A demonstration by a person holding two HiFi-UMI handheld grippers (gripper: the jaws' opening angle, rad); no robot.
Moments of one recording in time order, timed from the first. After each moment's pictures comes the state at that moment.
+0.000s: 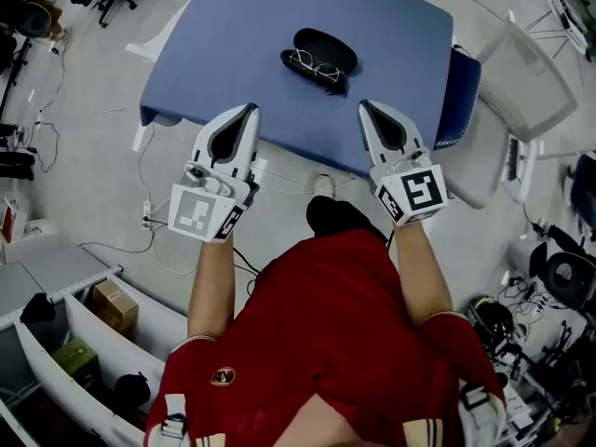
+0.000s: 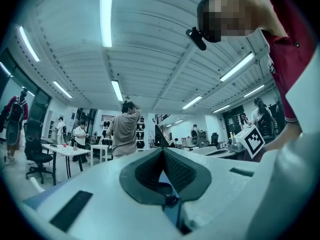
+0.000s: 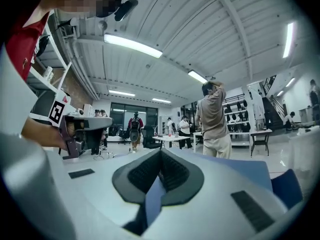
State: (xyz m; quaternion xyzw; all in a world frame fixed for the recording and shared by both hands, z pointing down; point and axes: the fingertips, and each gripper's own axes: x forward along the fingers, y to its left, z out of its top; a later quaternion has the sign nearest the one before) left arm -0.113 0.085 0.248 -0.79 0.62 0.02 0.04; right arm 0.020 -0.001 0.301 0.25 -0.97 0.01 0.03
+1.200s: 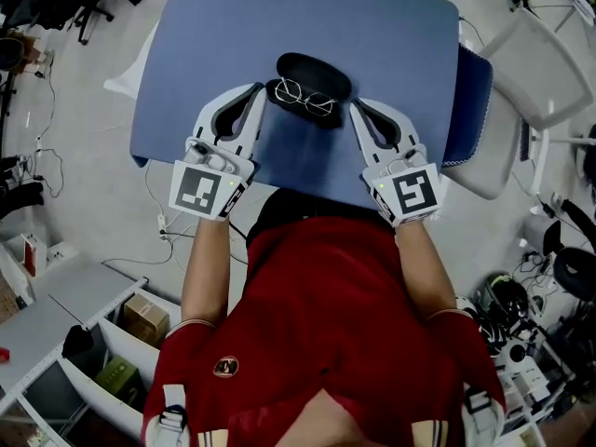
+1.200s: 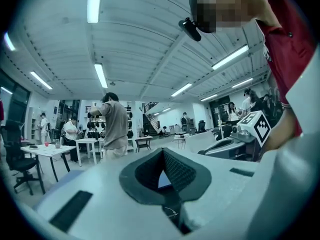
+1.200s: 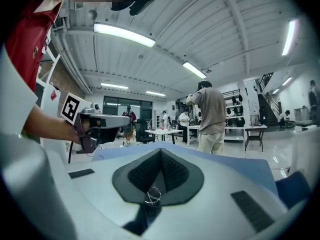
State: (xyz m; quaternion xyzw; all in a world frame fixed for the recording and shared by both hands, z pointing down) left arm -0.141 -0.087 0.284 -0.83 0.55 -0.05 0.02; right arm -0.019 -0.112 0.333 0.28 -0.96 0.02 0.06
